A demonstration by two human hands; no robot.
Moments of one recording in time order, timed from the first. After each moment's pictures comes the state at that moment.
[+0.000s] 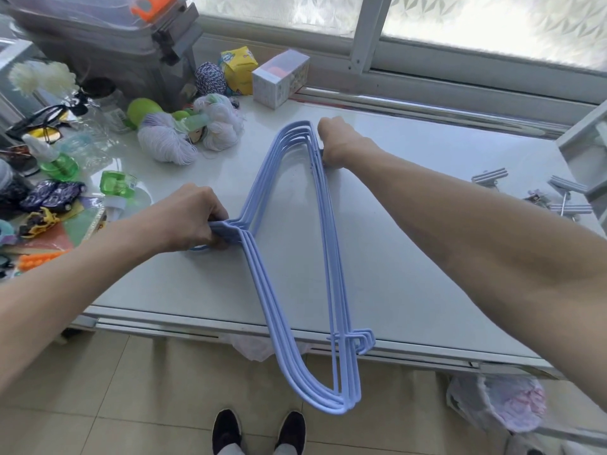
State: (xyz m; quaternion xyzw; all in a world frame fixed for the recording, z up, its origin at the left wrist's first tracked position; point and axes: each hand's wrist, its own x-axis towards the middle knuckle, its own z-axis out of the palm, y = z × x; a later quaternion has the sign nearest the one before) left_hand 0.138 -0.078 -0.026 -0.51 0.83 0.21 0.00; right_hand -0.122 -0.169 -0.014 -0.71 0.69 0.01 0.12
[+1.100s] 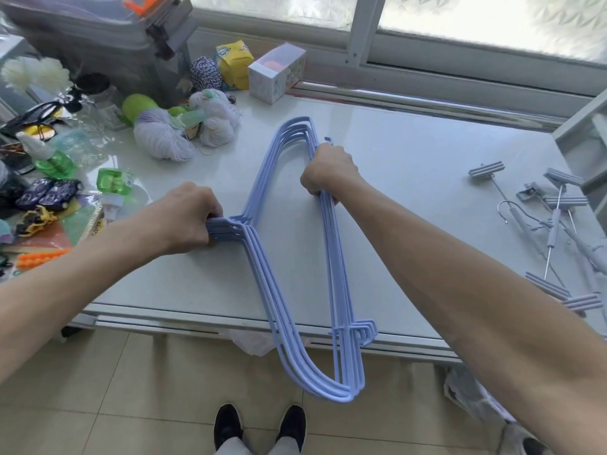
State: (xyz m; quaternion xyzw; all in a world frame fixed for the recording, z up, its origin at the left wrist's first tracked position) left_hand 0.137 -0.071 -0.025 -0.53 0.83 0.14 0.04; right_hand -0.086 -0.116 -0.013 -0.56 0.80 -0.03 0.23
